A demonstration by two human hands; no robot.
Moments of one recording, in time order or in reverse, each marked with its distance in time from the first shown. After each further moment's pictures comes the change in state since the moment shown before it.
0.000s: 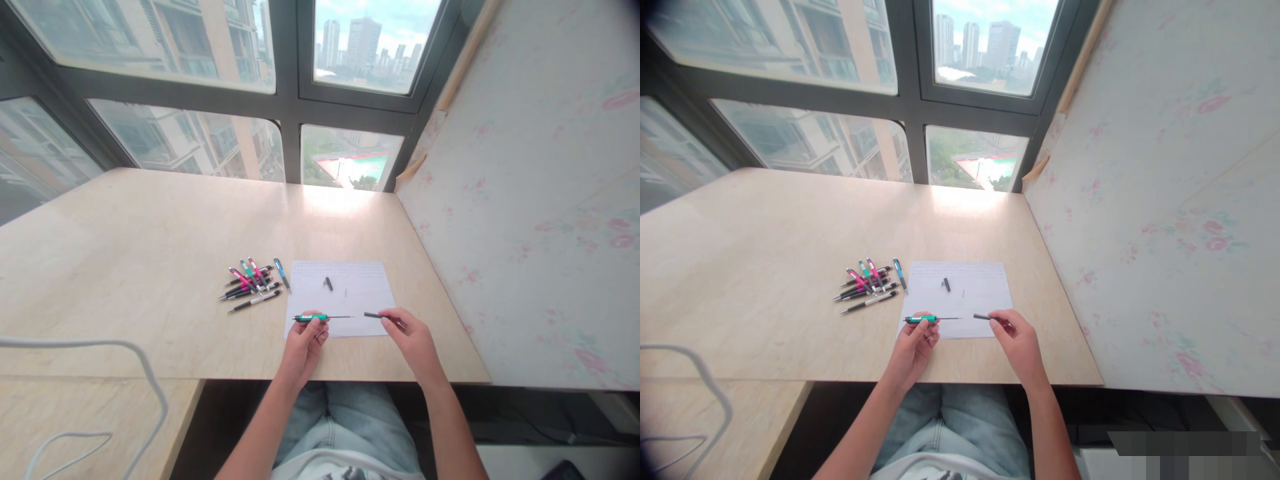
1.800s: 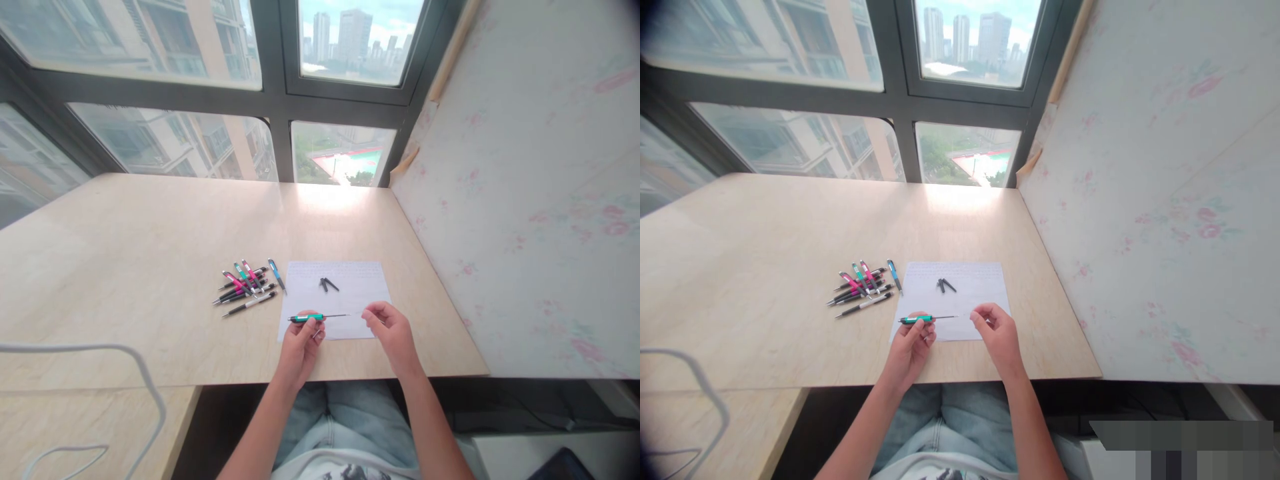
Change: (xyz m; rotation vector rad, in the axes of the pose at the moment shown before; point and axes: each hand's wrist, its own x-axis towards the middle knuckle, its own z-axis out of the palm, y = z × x) left_hand 0.004 -0.002 -0.005 0.017 0.007 0.007; right_hand 0.005 -0.010 0.035 0.302 0.048 0.123
